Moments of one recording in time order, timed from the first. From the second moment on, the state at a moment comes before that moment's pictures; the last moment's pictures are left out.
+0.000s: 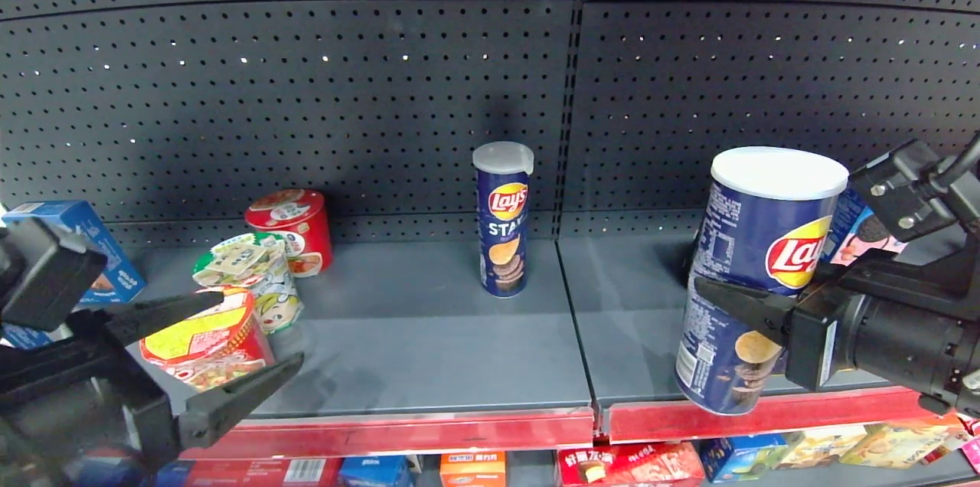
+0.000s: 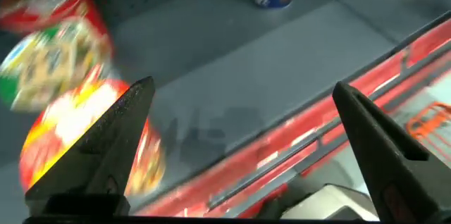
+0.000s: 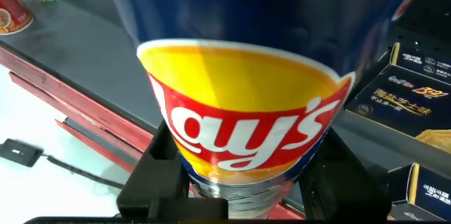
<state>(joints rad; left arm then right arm) -0.23 1.08 -0.48 -0.34 -0.25 0.13 0.72 1.25 -0.70 -0.35 -0.19 -0.02</state>
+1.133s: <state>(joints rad) -0.25 1.58 -0.83 -0.42 -0.39 0.14 0.69 1.26 -0.71 -0.36 -0.18 -0.02</state>
